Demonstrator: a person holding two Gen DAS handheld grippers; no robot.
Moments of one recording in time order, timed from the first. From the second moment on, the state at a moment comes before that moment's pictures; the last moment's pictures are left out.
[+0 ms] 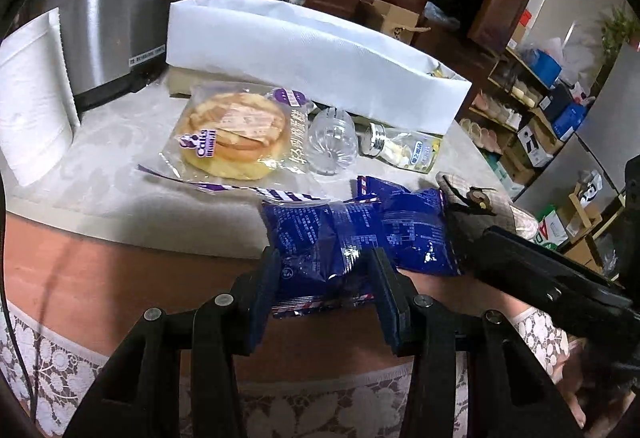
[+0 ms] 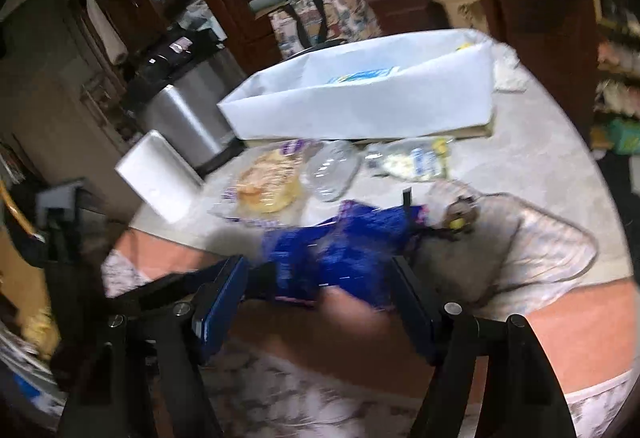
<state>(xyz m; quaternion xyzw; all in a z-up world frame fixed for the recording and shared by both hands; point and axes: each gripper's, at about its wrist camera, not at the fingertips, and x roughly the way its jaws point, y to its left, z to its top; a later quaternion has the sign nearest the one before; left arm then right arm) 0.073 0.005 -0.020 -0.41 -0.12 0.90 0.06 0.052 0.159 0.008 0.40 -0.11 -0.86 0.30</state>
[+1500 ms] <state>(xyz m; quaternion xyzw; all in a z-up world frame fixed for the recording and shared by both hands) 0.076 -0.025 0.070 -0.31 -0.14 0.93 0.10 0.027 0.165 0.075 0.35 -0.10 -0.91 0.19</state>
